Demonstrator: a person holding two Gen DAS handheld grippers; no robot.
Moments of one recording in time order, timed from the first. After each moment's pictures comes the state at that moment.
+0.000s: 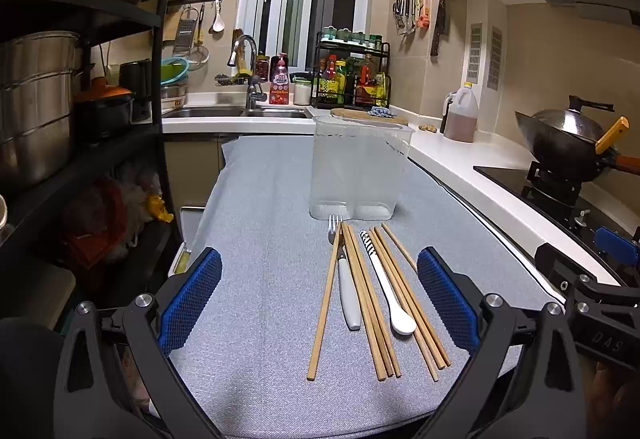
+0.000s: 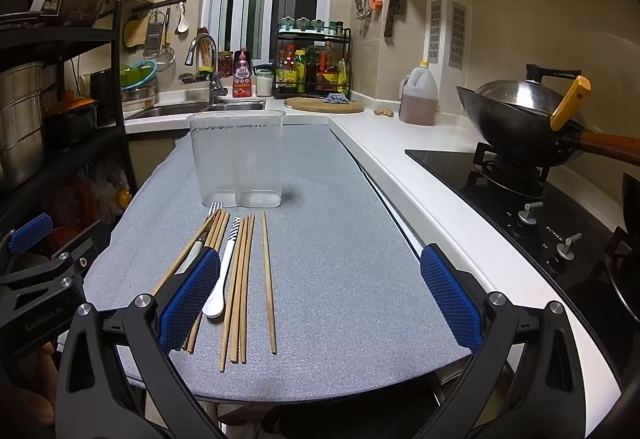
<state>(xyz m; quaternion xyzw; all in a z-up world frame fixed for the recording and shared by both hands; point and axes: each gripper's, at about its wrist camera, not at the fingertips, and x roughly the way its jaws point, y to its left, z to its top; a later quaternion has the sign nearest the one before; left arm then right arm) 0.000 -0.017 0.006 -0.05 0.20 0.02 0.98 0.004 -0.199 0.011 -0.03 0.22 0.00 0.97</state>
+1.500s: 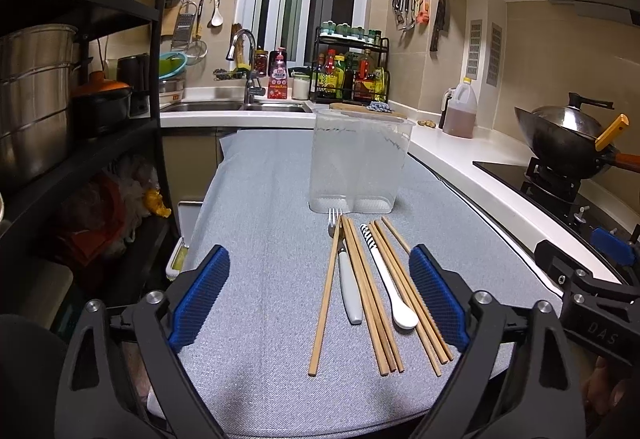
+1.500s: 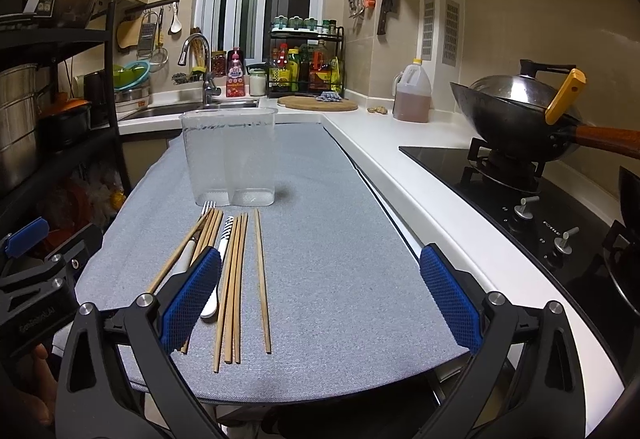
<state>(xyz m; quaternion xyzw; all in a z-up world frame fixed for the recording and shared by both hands) 0.002 -0.008 0.002 -0.05 0.21 0.01 0.98 0.010 -0.202 0.004 -0.03 0.23 -0.01 0.97</state>
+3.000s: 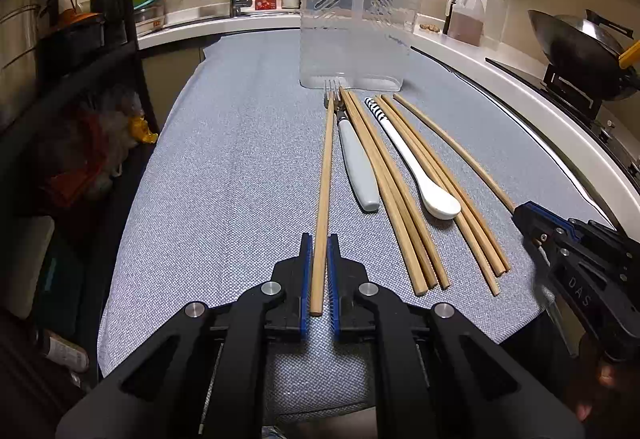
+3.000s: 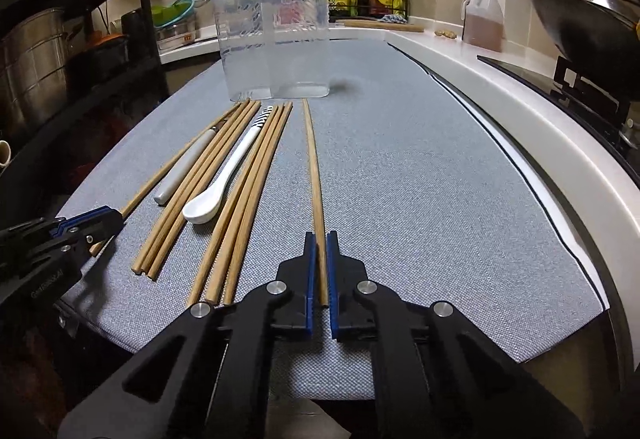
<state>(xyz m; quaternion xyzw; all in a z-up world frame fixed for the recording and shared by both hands) 0.032 -0.017 -0.083 -0.03 0.36 0.00 0.93 0.059 -0.204 -0.101 -0.03 0.33 0.10 0.94</state>
